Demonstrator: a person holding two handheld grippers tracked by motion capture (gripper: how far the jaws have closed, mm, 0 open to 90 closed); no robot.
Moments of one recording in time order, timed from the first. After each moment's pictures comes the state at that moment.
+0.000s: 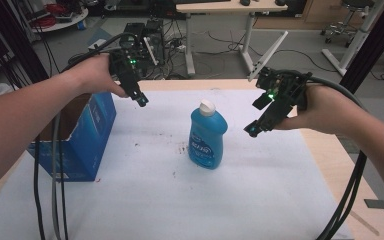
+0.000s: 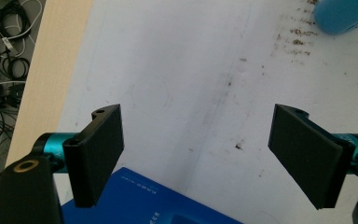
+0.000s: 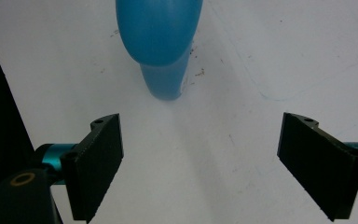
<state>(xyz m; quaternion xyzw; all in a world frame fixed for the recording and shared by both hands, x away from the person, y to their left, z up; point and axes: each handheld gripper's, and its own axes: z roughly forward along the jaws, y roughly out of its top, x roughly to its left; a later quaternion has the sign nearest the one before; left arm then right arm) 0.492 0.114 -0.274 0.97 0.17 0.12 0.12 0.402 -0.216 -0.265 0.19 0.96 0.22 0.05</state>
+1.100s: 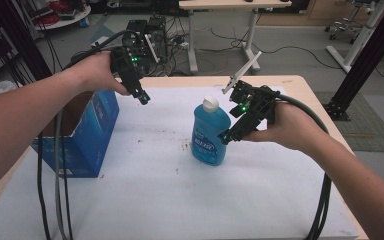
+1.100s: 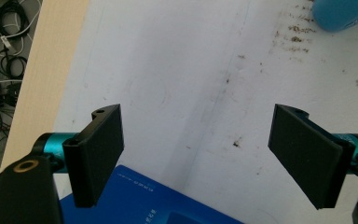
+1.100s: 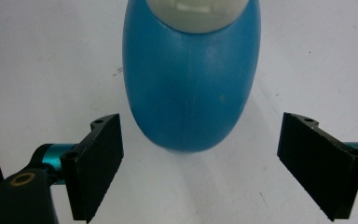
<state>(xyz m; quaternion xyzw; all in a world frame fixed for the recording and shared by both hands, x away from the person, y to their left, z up) 0.489 0.117 -0.275 0.97 0.17 0.12 0.12 0.402 -0.172 -0.311 0.21 0.94 0.26 0.06</state>
